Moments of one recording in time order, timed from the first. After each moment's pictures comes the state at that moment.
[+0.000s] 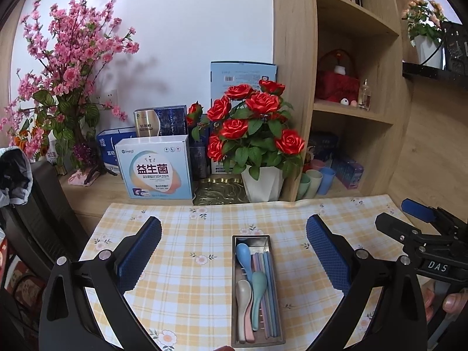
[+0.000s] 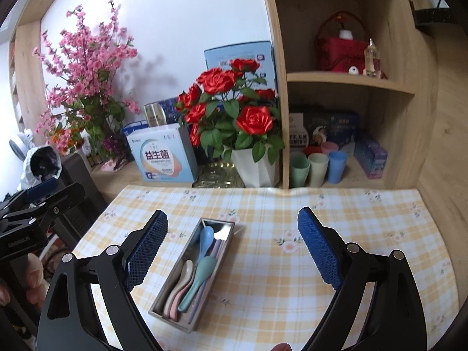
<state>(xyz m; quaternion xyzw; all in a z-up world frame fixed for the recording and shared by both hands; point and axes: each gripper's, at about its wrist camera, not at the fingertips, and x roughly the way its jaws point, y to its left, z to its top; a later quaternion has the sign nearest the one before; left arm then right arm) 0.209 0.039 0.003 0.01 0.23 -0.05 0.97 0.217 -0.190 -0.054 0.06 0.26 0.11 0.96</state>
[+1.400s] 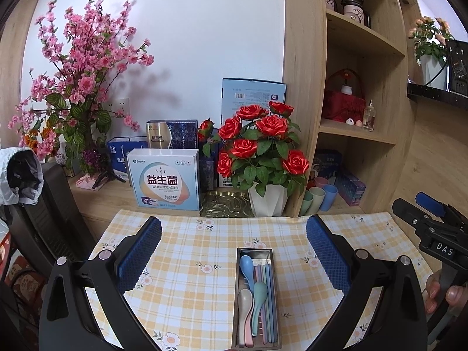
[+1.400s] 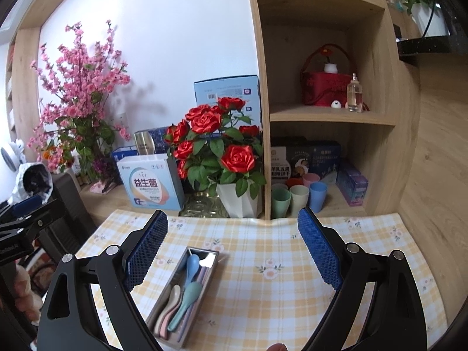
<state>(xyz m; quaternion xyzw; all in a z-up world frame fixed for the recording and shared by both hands) 0.192 0.054 0.030 -0.01 0.20 -0.03 0.98 0.203 -0.201 -0.015 0.05 0.20 0.07 0.98</state>
